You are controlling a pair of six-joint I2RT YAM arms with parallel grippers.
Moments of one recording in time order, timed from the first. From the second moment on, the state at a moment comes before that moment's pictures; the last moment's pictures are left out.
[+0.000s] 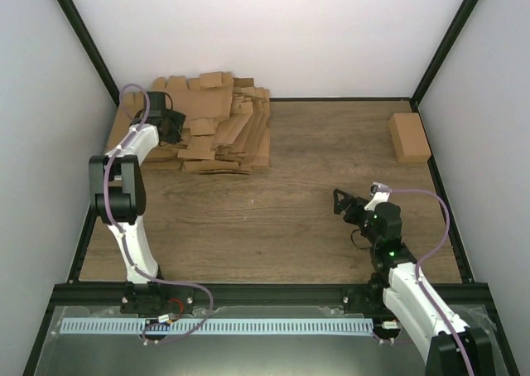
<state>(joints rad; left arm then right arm) 0.02 2.02 1.54 -0.33 0.15 -1.25 0.18 0.64 0.10 0.20 -0.15 0.62</state>
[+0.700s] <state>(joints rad) 0.00 1.95 1.45 -0.28 0.14 -1.29 0.18 0.64 0.10 0.20 -0.14 0.62</state>
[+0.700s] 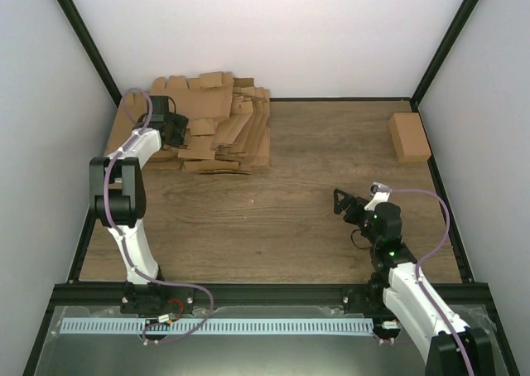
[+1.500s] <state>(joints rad) 0.00 2.10 1.58 -0.27 0.17 -1.36 0.18 0.65 0.10 0.20 -0.14 0.62</state>
